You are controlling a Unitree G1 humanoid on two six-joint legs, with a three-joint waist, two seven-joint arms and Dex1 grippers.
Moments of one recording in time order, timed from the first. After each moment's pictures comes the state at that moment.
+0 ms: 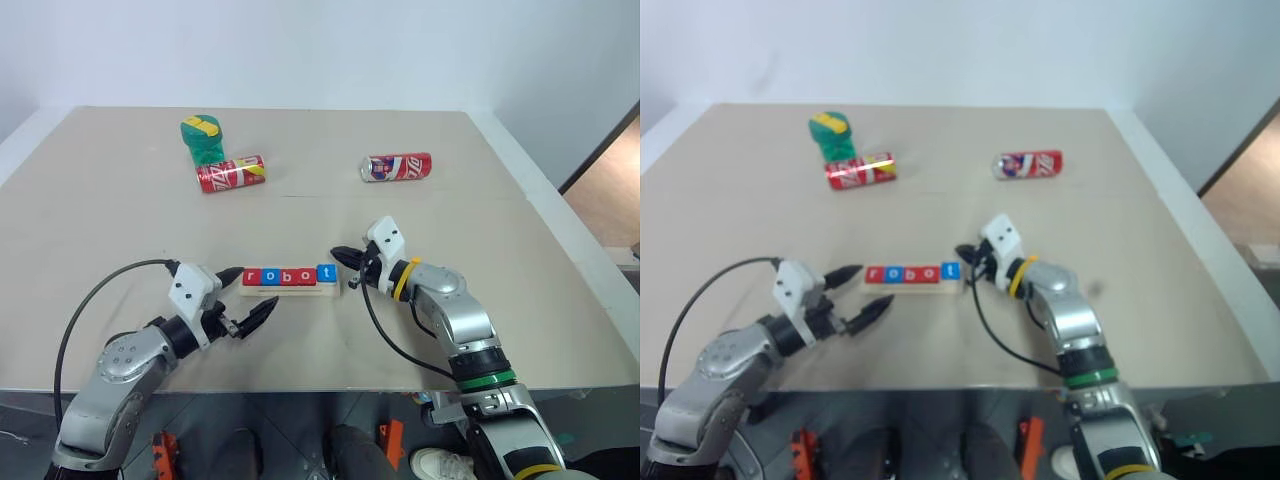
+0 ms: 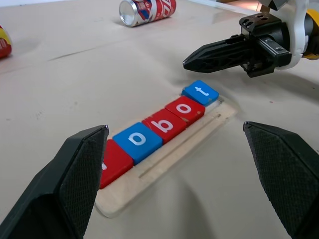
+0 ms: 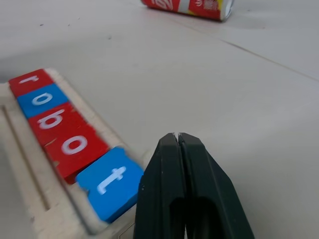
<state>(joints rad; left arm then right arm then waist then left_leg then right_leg) 0.02 0.45 0.04 -0.48 -0.43 0.41 -0.60 -0.53 -0.30 0.11 0.16 0.13 0.33 0.73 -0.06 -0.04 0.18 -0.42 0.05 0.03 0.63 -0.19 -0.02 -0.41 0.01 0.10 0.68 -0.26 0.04</state>
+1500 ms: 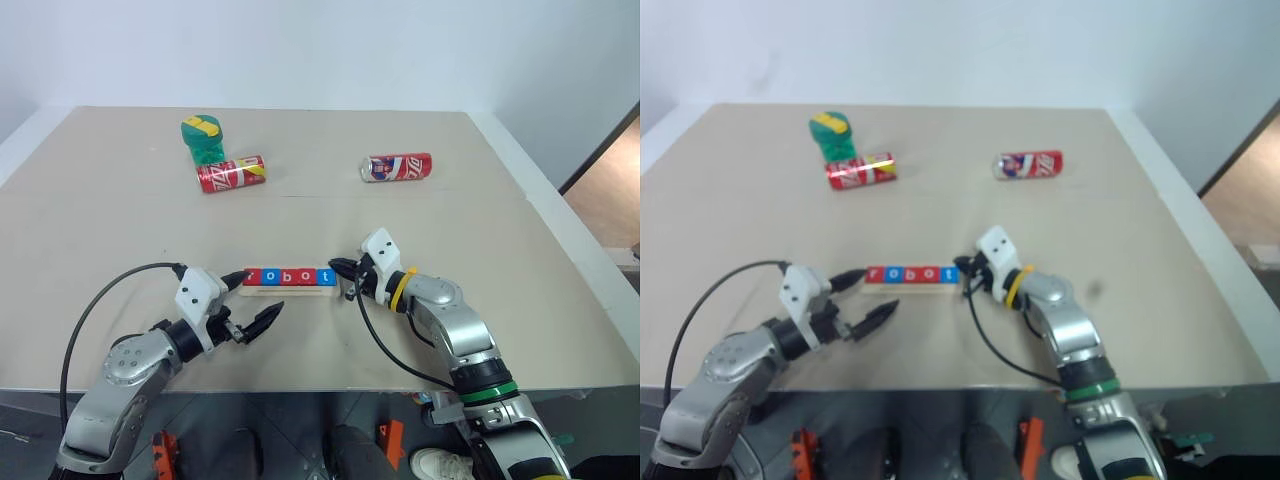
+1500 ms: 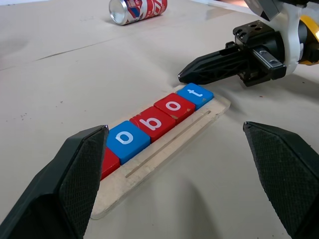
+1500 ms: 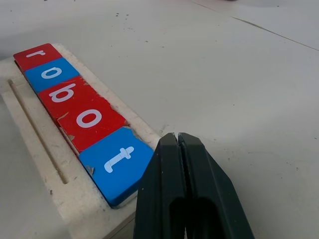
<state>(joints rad) 0.03 0.45 0.01 -0.48 -0.41 0.39 -0.61 -0.49 -0.32 0.15 0.12 0.13 0.36 0.69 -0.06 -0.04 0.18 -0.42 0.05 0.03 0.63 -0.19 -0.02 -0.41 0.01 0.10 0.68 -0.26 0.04</state>
